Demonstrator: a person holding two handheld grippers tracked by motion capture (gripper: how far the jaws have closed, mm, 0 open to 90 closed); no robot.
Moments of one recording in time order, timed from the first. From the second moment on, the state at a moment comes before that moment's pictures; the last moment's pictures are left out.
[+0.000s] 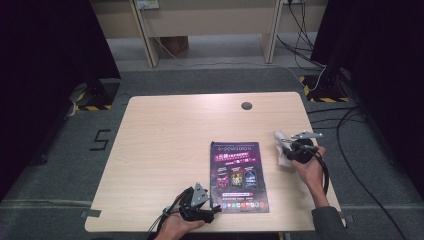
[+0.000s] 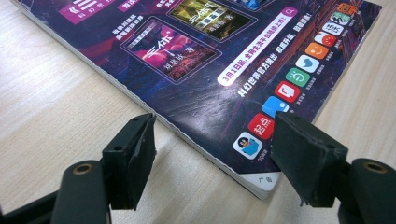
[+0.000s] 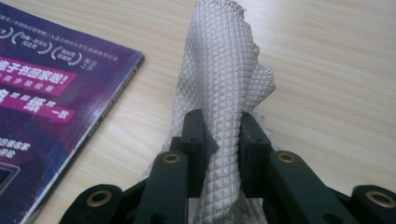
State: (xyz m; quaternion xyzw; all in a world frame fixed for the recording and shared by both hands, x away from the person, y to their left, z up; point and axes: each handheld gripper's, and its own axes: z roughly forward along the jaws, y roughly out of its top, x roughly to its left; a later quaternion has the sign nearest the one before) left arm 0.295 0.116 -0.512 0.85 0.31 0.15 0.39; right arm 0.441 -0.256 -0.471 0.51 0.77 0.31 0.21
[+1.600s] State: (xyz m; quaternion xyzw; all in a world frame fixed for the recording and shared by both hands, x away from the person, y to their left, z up) left arm 0.329 0.128 -0.505 0.83 0.36 0.15 0.40; right arm 0.422 -0.196 -0.488 0.47 0.80 0.37 0.07
